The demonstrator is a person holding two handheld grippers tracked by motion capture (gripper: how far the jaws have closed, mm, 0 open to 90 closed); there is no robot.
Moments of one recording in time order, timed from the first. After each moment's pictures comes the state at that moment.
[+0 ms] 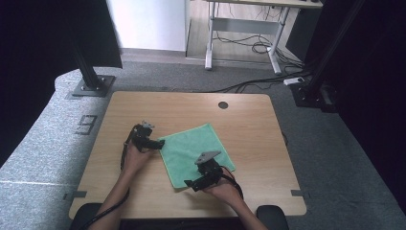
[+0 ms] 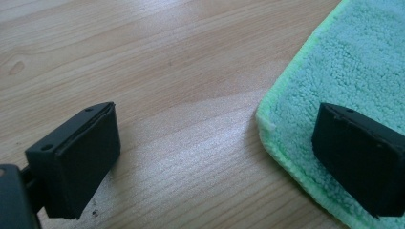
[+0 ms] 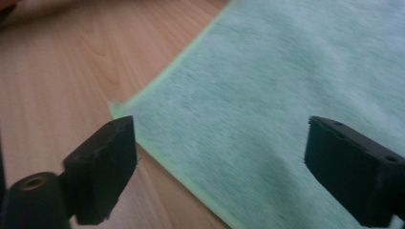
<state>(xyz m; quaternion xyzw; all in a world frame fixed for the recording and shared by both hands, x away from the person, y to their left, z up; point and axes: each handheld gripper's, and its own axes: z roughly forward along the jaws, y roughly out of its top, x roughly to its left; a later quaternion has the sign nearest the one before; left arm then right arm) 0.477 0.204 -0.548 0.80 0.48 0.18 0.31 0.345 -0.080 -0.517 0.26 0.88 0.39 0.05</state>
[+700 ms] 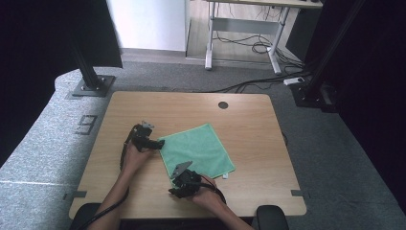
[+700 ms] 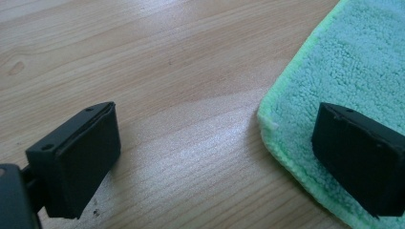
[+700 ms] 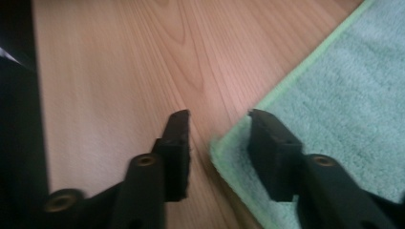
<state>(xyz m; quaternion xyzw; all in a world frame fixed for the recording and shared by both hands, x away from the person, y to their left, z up) 0.477 0.206 -0.548 0.80 0.48 0.18 0.31 0.321 -0.016 -0.530 0.16 0.93 0.33 0.04</state>
